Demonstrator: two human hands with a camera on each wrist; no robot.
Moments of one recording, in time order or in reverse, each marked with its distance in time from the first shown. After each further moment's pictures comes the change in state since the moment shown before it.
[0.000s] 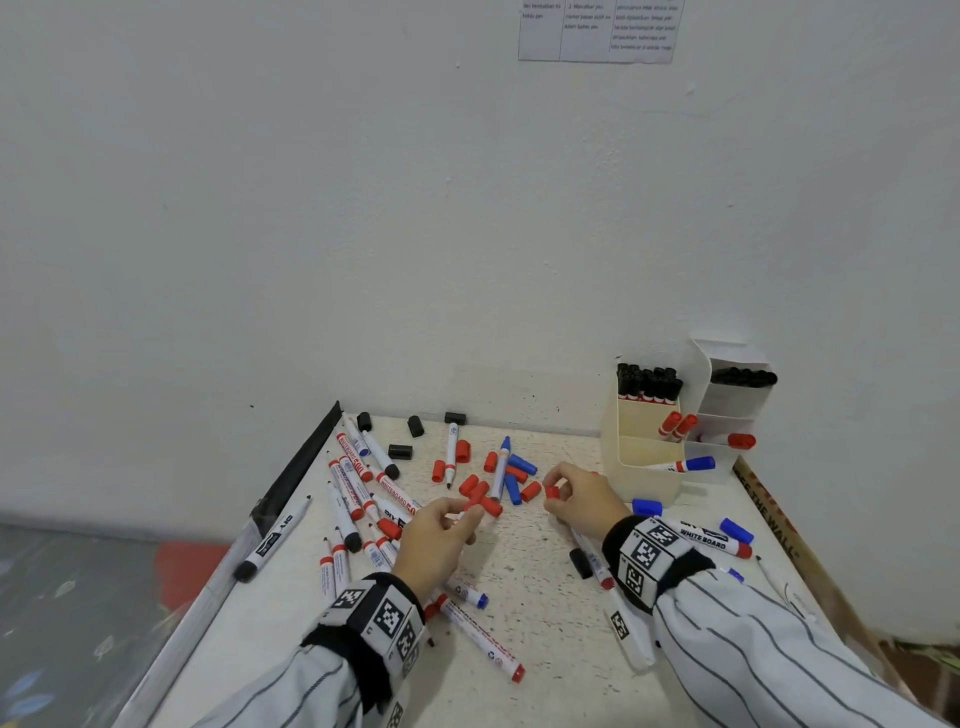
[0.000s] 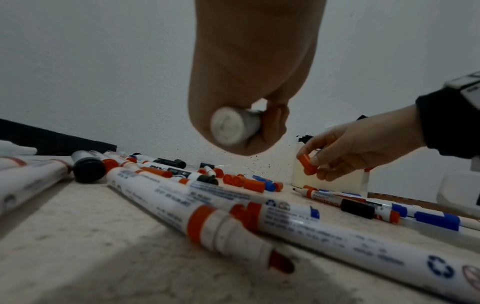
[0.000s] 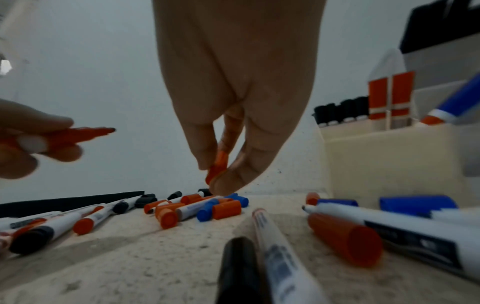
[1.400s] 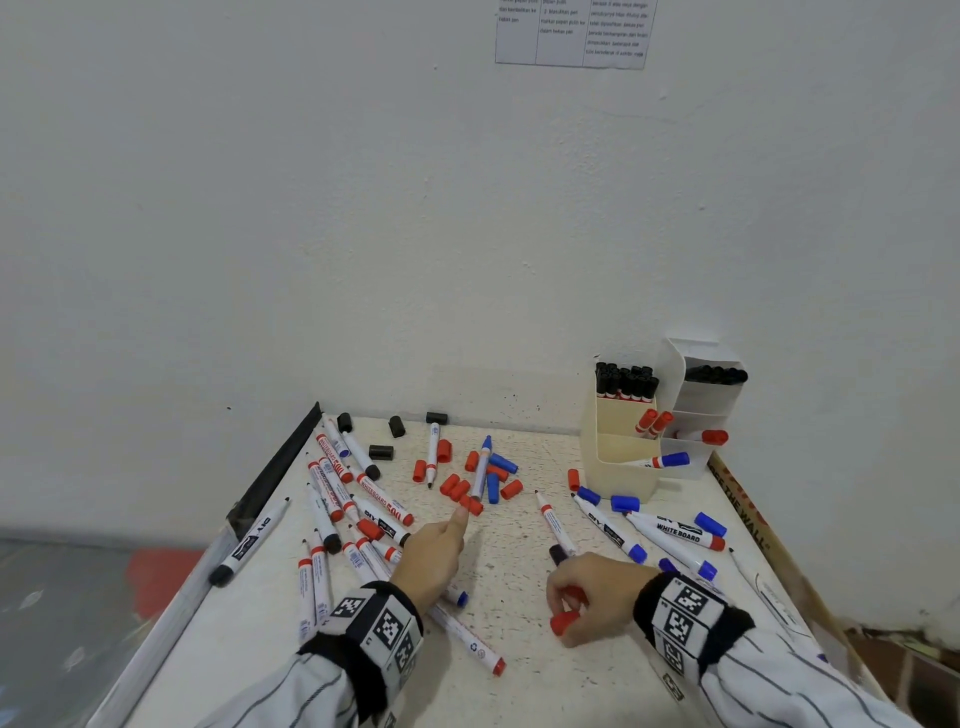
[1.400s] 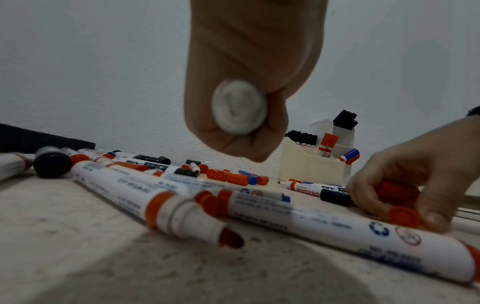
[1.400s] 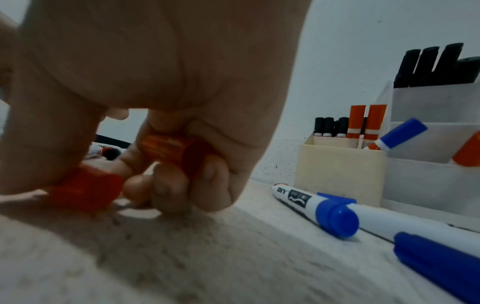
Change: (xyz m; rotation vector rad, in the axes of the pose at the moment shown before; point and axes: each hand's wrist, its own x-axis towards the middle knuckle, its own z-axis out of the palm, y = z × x) left_hand -0.008 0.000 0.021 0.159 -0.091 -0.070; right_hand -0.057 0.042 -0.008 -0.460 -0.614 -0.090
